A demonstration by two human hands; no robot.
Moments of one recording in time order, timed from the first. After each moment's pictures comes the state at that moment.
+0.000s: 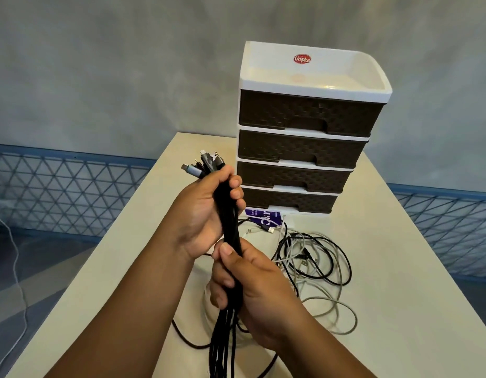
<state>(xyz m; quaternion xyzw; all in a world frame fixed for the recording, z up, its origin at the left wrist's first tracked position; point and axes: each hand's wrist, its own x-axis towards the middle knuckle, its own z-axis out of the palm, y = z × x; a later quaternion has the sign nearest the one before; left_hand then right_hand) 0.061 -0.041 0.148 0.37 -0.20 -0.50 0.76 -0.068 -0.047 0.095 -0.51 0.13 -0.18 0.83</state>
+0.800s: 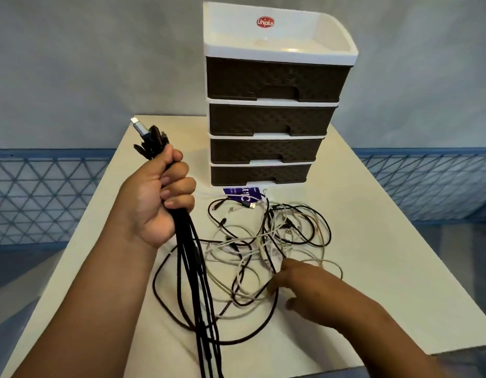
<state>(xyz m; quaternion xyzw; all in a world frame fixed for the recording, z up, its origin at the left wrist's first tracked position) 0.103 -0.022 0.136 0.32 -0.16 -0.56 0.74 -0.150 -0.095 0.048 -0.93 0.29 0.15 0.18</state>
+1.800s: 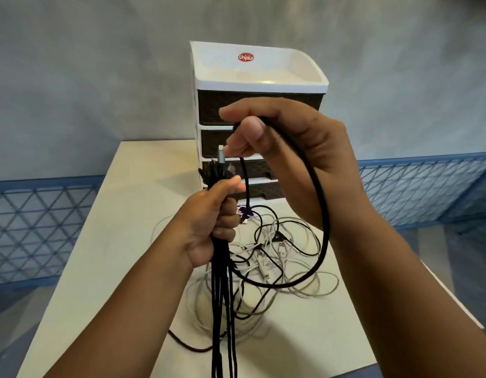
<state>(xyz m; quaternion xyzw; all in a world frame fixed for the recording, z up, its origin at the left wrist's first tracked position) 0.058 -0.036 0.149 0.47 -0.27 -0.59 0.60 -0.075 -0.072 0.228 -0.79 0.05 -0.49 0.37</state>
